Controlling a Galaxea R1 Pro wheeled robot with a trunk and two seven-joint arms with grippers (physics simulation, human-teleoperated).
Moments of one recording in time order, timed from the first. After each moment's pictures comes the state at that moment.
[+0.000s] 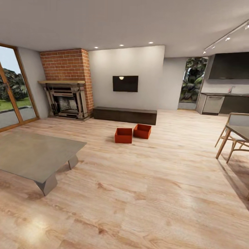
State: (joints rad) left arm 0.00 -0.02 0.07 -0.07 0.26 -0.05 0.01; right arm -0.15 -0.04 0.51 0.03 -0.14 -0.16 -0.03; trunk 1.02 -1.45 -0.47
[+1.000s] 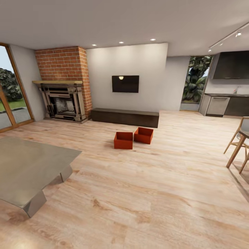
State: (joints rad) left arm 0.00 -0.02 0.07 -0.07 0.26 -0.04 0.01; right arm -0.15 -0.03 0.51 0.03 -0.14 -0.16 -0.03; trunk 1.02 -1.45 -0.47
